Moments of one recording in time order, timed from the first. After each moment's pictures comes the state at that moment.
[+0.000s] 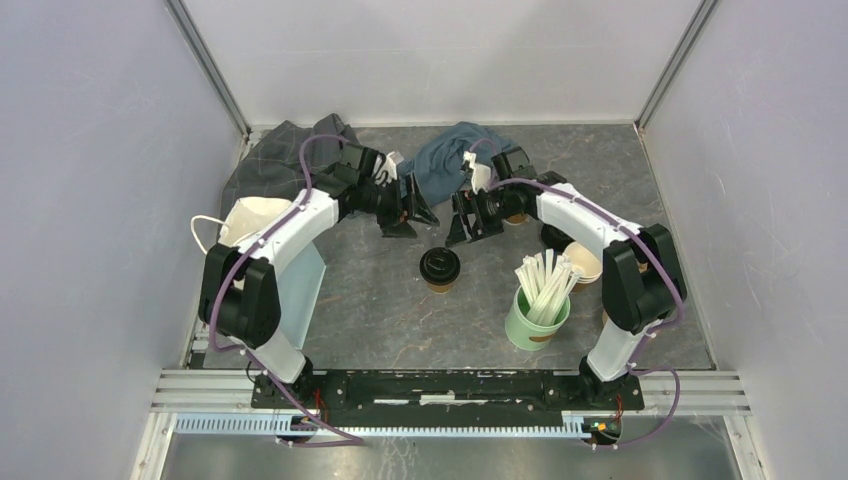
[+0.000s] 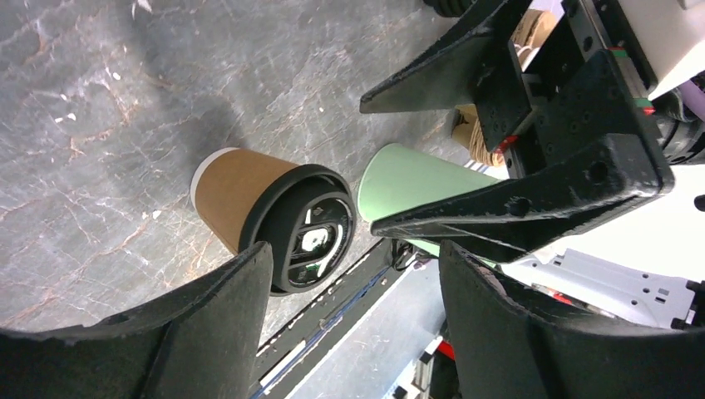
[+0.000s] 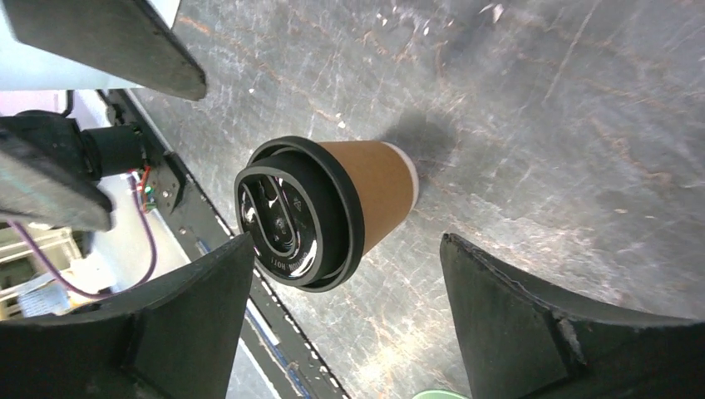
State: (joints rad) left arm -0.41 1.64 1.25 -0.52 0.66 -0.66; right arm 0.44 1.75 1.29 -0.55 -0.67 0.16
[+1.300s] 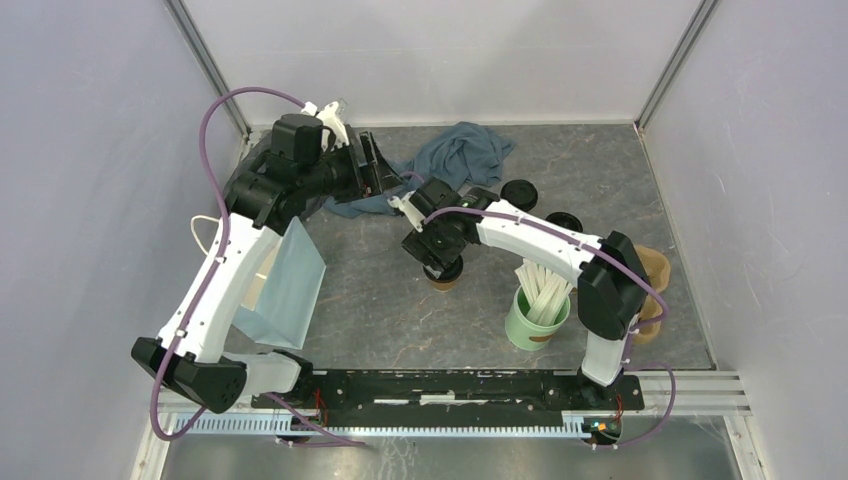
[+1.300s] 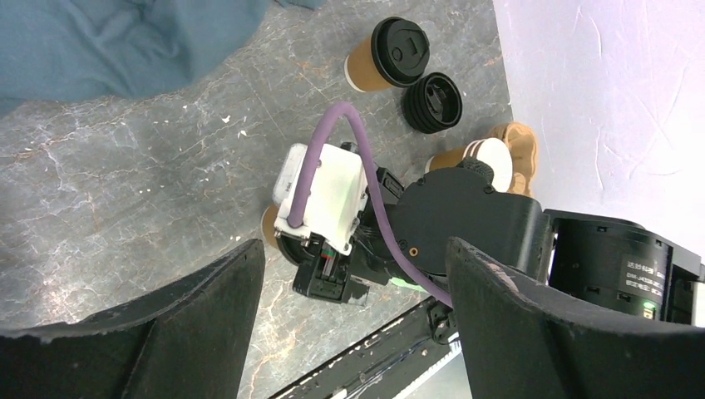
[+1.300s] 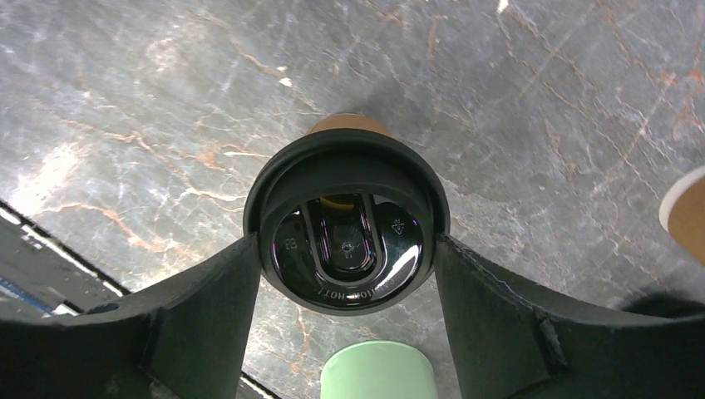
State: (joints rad) left arm -0.40 1.29 1.54 -0.81 0.28 -0.55; right arm 0.87 1.83 1.55 -0.85 0.00 -0.04
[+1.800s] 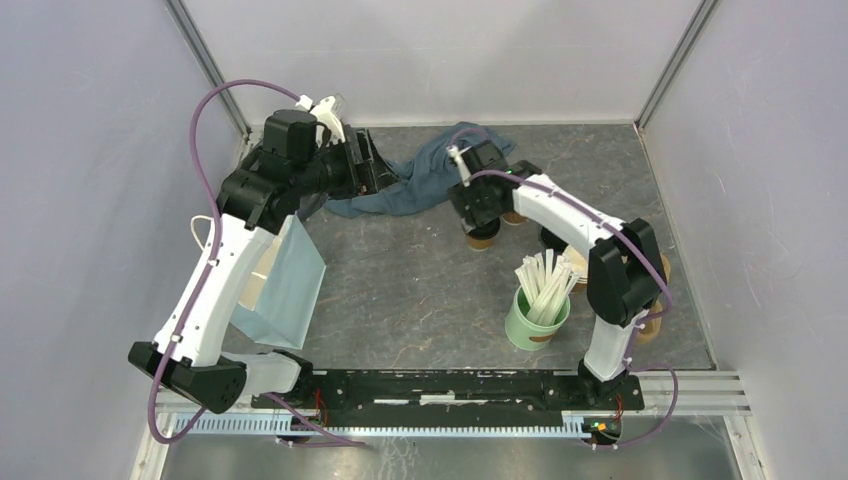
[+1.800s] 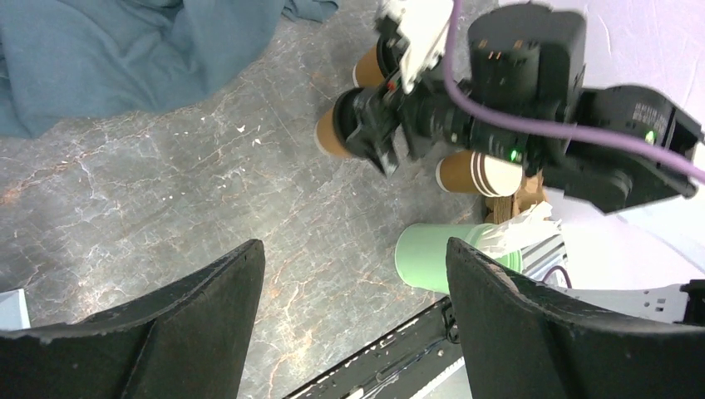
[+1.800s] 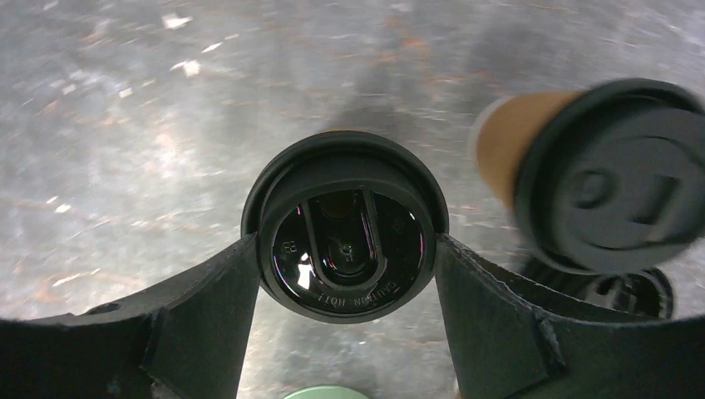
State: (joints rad) left arm -0.41 1.29 1.61 -0.86 0.26 -0.50; right arm 0.61 1.83 1.51 -0.73 0.12 0.02
